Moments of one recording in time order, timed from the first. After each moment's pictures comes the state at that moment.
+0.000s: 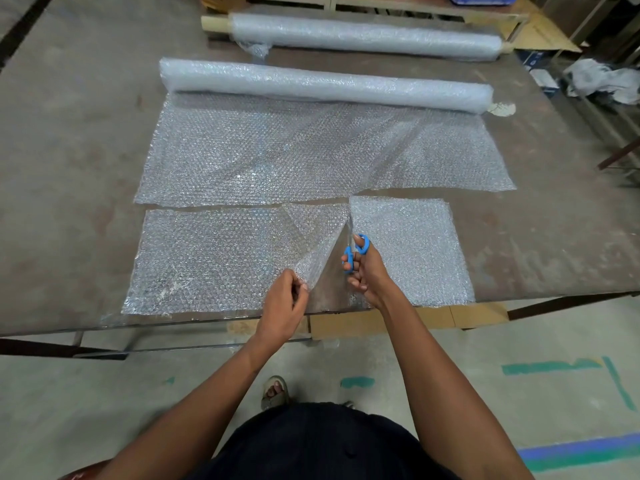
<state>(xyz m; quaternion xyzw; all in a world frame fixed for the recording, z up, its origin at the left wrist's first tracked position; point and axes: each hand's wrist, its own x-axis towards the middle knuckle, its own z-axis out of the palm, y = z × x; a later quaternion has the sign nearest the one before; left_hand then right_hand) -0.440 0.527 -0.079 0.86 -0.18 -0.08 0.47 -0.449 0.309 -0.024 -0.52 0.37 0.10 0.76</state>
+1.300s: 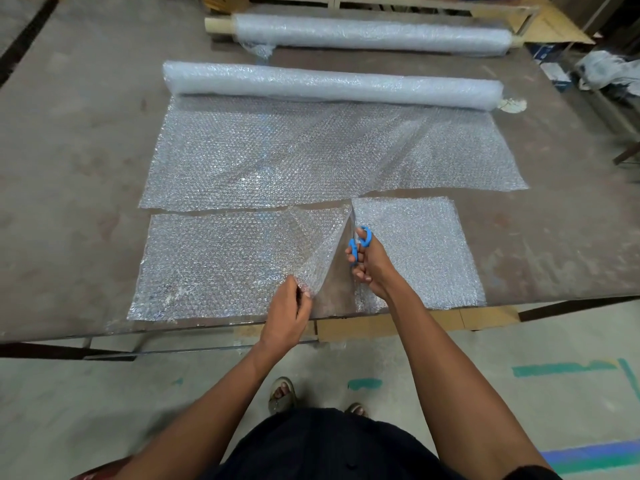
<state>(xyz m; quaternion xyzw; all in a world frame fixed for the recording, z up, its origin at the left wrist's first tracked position) -0.441 0.531 -0.080 0.86 -0.19 -0.08 0.46 -0.420 0.295 -0.036 -0.56 0.34 0.11 0.75</state>
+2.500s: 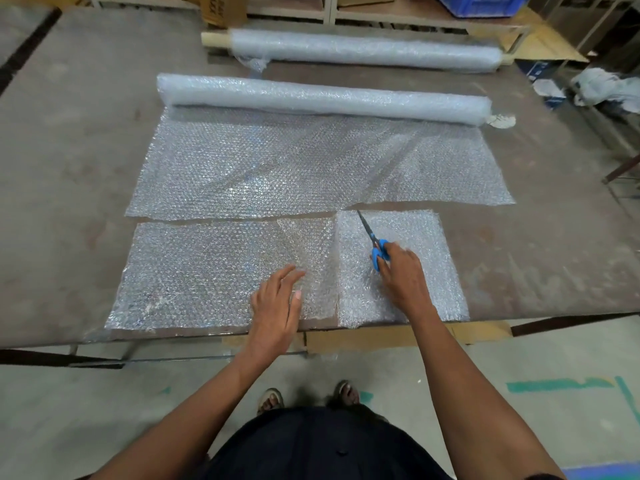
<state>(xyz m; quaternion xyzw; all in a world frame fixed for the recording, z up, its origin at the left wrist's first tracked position) -0.442 0.510 -0.056 0.90 -0.22 -0.02 0.37 -0.462 0.207 -0.042 -0.95 0.17 -0.07 0.23</state>
